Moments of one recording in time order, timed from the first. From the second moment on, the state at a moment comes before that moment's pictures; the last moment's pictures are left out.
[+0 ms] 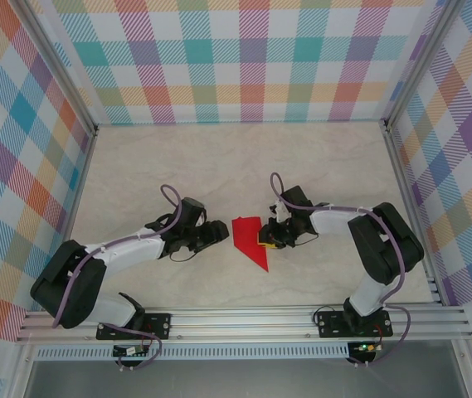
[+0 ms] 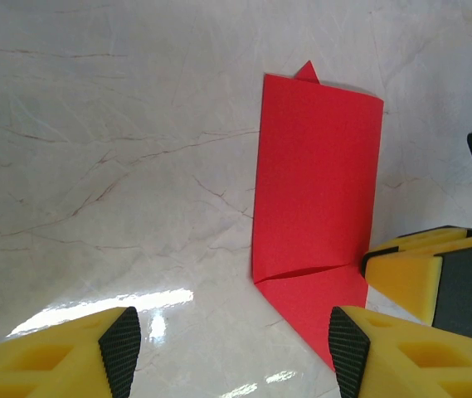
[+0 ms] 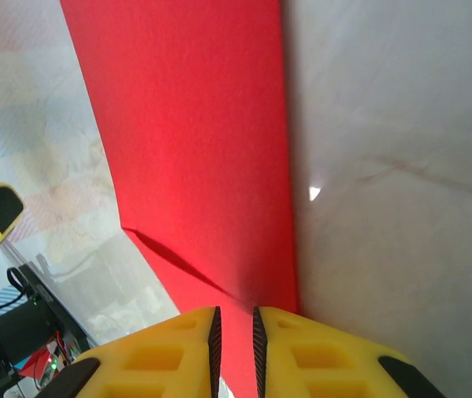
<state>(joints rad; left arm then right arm) -0.61 1.39 0.63 -0.14 0.25 -0.95 0.50 1.70 0.78 -0.24 -0.66 0.67</state>
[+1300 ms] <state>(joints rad) -0.74 1.68 0.78 0.08 0.31 -1.09 0.43 1.72 0.71 -0.09 -0.79 0.66</state>
